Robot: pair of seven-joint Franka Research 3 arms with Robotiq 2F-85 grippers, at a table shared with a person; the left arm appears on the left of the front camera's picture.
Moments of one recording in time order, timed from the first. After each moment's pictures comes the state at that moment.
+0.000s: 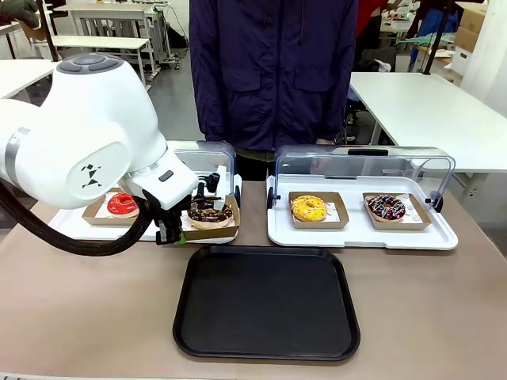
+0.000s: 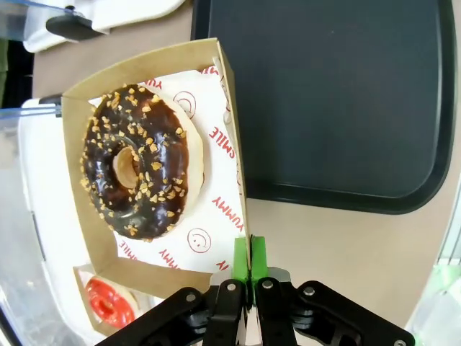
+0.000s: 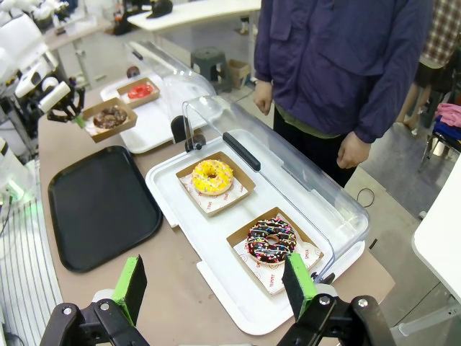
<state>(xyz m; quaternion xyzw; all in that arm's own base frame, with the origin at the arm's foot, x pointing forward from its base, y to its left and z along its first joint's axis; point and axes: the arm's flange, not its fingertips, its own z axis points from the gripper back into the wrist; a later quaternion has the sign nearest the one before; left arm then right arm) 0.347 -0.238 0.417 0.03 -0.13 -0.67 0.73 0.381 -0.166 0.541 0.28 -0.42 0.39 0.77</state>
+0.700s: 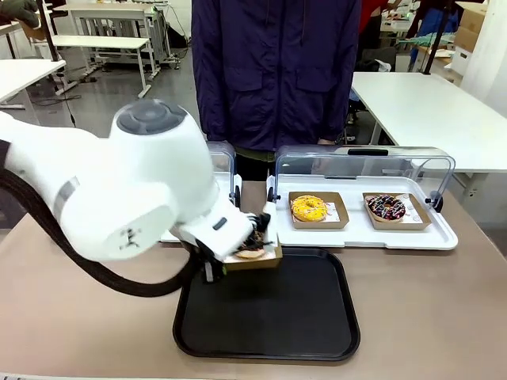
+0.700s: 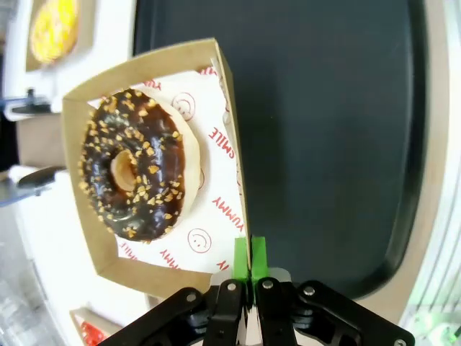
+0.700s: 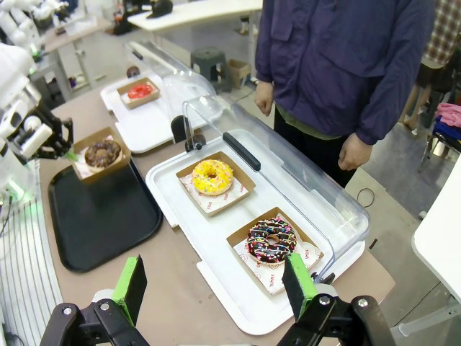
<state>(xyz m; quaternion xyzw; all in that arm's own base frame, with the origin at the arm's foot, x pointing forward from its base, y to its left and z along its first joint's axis) 0.284 -0.328 0.382 0.05 -0.15 -0.69 0.71 0.381 -0.166 0.541 0.28 -0.42 0.39 0.77</state>
